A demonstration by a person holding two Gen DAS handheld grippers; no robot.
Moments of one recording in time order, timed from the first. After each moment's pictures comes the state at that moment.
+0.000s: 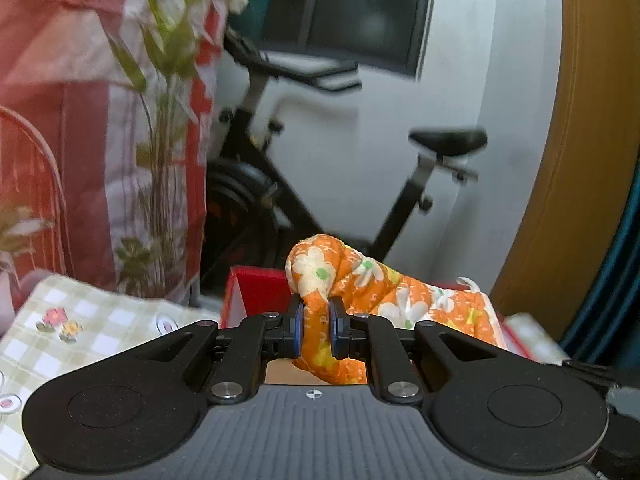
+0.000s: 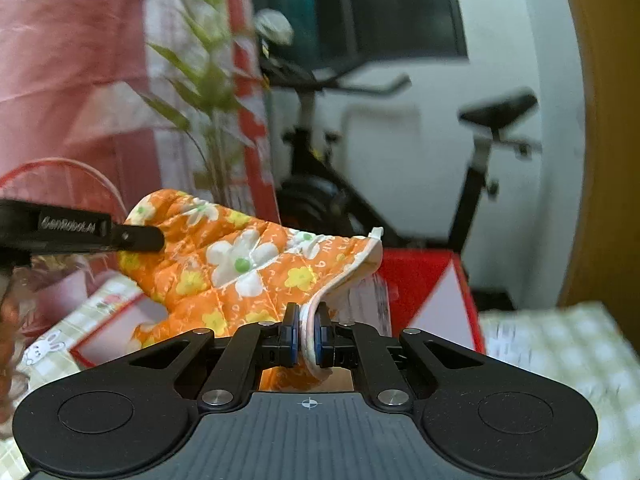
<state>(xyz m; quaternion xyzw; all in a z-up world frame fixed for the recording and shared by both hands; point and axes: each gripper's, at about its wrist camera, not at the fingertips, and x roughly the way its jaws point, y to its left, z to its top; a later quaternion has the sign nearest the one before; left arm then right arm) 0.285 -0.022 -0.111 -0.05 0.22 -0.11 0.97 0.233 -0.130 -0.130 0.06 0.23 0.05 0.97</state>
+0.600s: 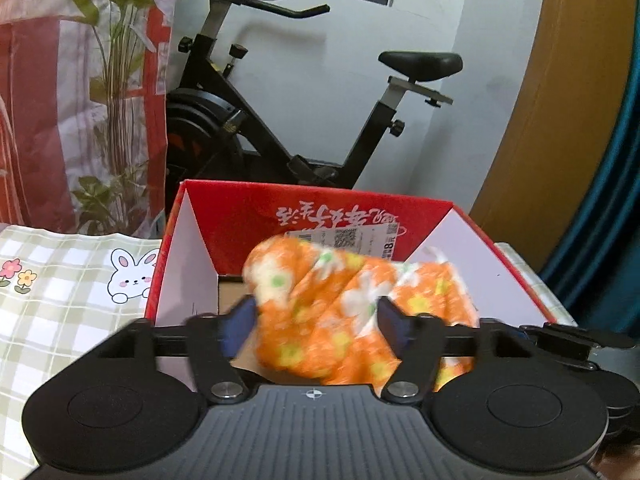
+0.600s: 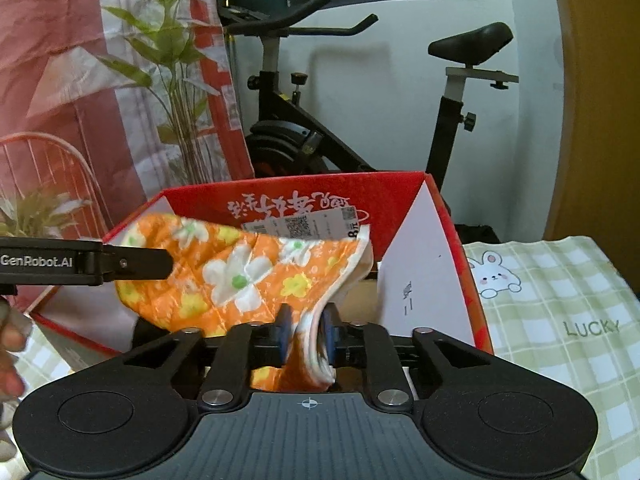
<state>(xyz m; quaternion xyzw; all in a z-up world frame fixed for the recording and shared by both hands) 0.297 -0.022 -0.145 -0.04 0.31 -0.17 0.94 0.235 -0.142 -0.158 0.08 0.30 0.02 0.95</state>
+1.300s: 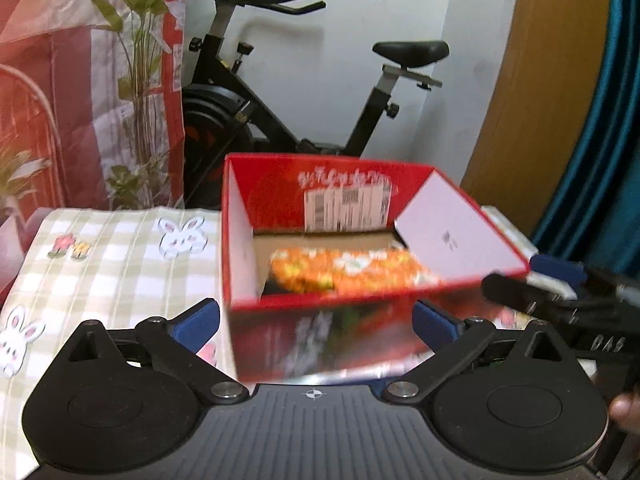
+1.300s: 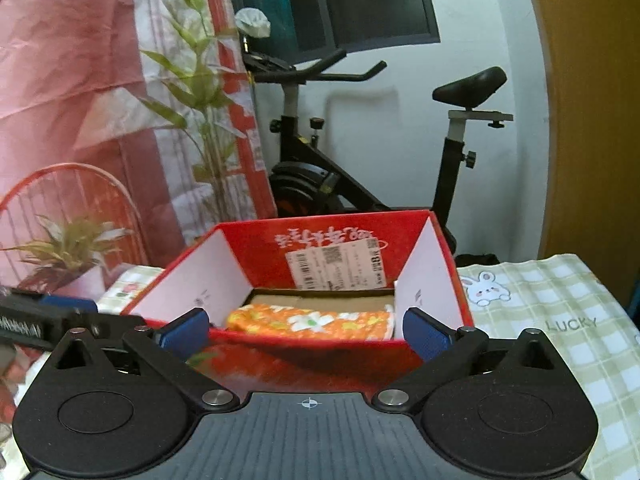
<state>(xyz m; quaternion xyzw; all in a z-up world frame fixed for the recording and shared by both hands) 0.211 0.013 -0.127 -0.01 0.33 -0.16 0.93 0.143 -0.122 -0.116 0.08 0.24 0.04 0.97</state>
